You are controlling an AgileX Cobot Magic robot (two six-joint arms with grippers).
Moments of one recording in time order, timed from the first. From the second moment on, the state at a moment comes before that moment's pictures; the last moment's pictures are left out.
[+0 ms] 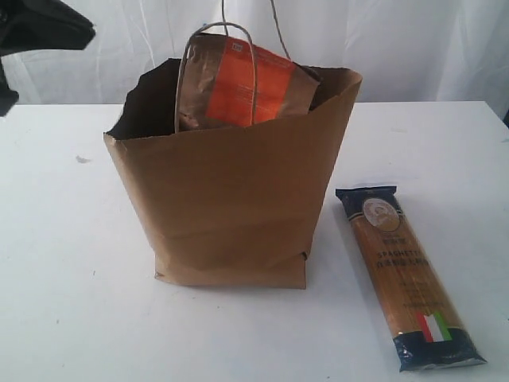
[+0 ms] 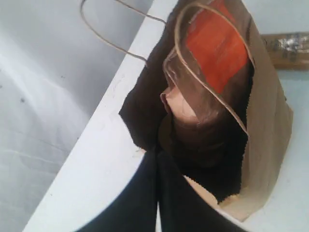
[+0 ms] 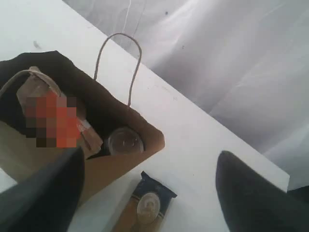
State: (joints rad) left arm -0.37 1.07 -1.22 -0.48 0.83 1.11; right arm 0.75 1.20 -1.76 -0.32 1.21 -0.04
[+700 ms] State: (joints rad) left arm -0.37 0.56 -0.60 -0.42 0.45 0.17; right arm 0.75 0.61 -1.06 -0.18 1.12 0.27
